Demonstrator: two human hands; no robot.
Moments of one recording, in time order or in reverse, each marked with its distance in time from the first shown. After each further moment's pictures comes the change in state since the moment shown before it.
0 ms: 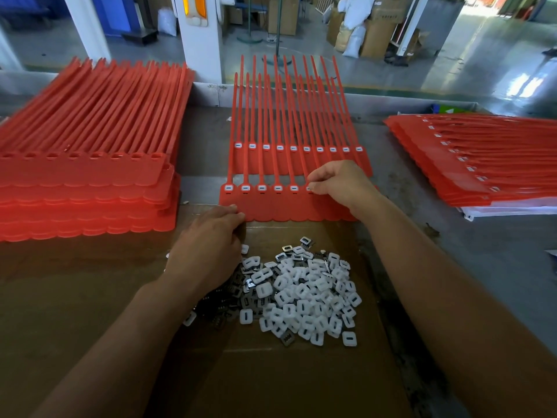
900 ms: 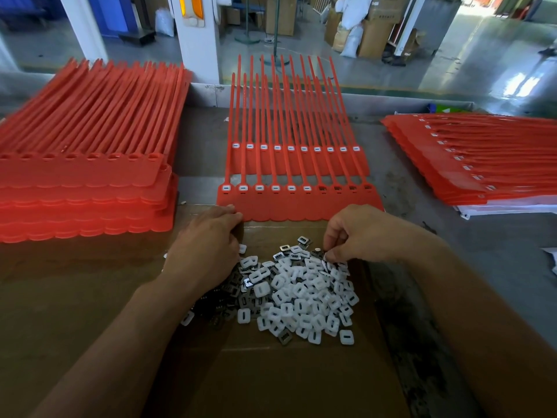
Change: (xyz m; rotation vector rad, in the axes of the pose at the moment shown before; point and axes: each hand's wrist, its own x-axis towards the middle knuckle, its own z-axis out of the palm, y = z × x) left_hand 0.001 -0.003 0.002 0.001 0.007 -0.001; right_hand -0.076 -0.004 -0.026 -0.544 -0.484 -0.134
